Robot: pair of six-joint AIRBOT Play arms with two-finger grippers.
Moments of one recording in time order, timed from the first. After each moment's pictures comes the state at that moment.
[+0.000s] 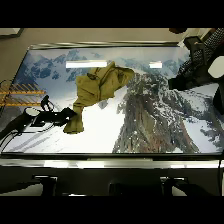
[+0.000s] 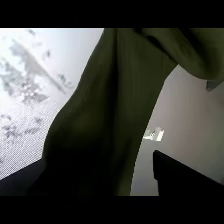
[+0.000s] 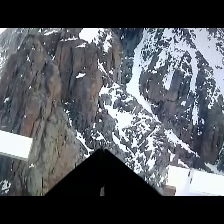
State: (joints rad) left arm 0.03 -1.41 0.79 0.71 -0.72 -1.37; right arm 0.04 -1.25 1.53 -1.54 1.28 1.39
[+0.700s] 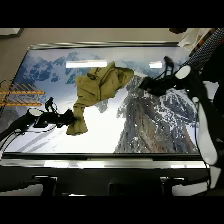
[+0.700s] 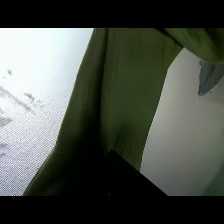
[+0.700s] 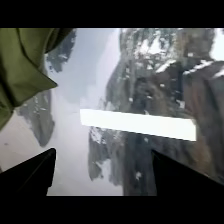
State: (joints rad) left arm 0.01 -1.43 0.79 0.68 -0.78 -1.36; right arm 0.05 -1.68 1.53 -0.91 1.04 1.54
